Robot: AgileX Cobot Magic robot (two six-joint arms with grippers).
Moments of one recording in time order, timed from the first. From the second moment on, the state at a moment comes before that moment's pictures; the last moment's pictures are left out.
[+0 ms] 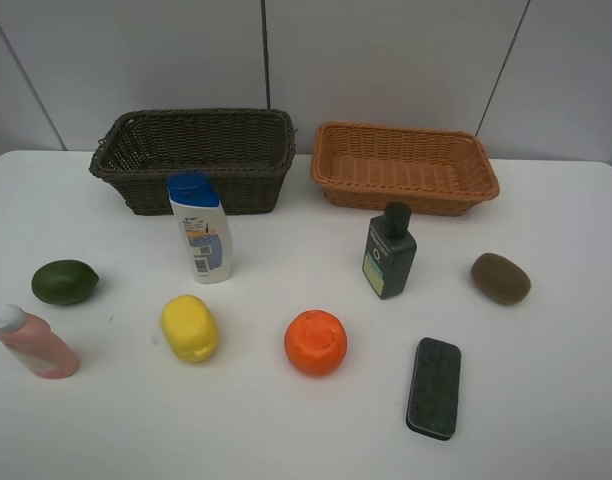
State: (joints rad) left arm -0.05 0.32 -0.51 -0.09 1.06 -0.07; right arm -0.02 0.00 -0.52 -0.06 1.07 0.05
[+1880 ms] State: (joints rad) left arm -0.05 1.64 -0.76 -0.15 0.83 -0.51; right arm -0.02 0.00 -0.52 -0.06 1.07 0.05
